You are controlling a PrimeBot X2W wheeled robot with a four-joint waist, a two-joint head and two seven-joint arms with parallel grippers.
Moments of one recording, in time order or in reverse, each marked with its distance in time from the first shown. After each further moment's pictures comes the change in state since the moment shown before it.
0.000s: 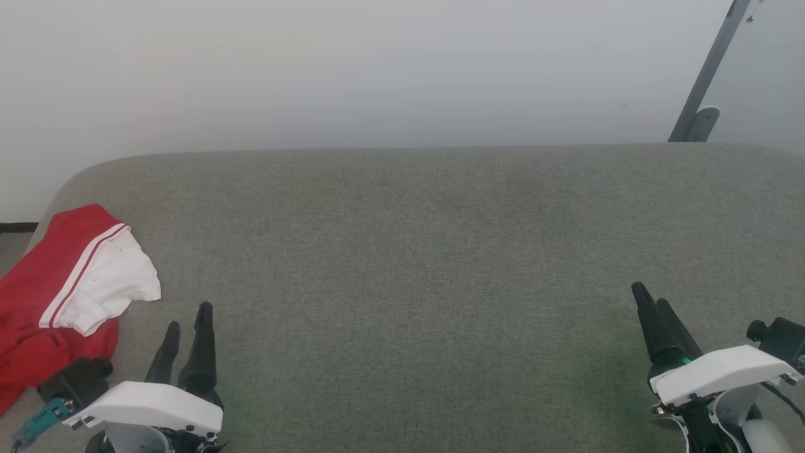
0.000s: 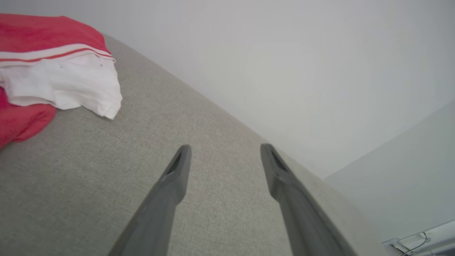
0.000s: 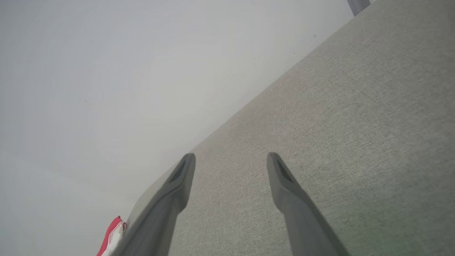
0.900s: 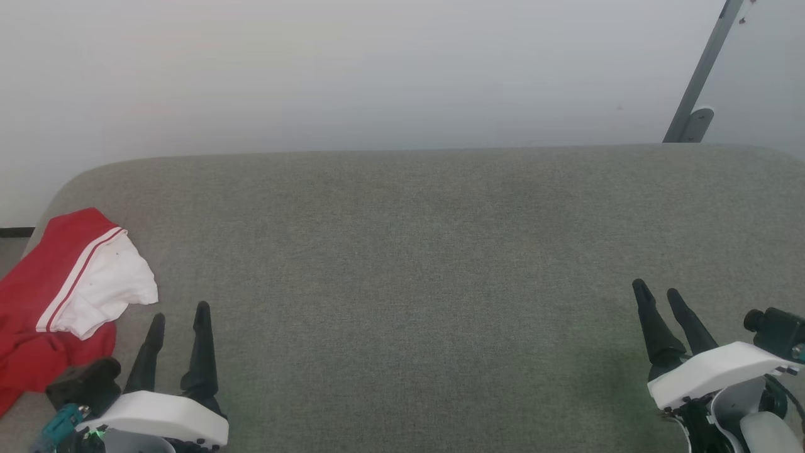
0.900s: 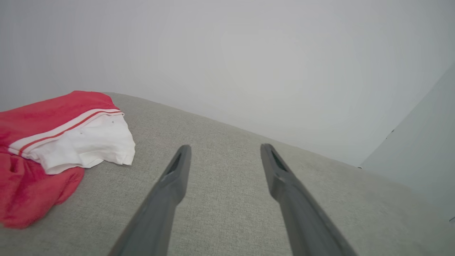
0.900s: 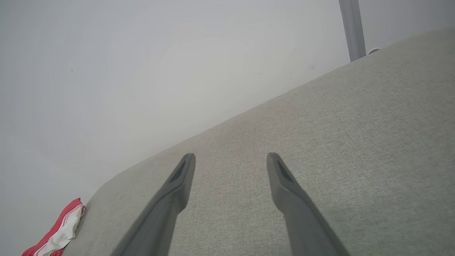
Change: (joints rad) left arm 0.032 0.002 0.010 -0.047 0.306 -0.002 -0.076; right arm -0.007 -0.043 0.032 -0.007 -0.214 0.000 -0.054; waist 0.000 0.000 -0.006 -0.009
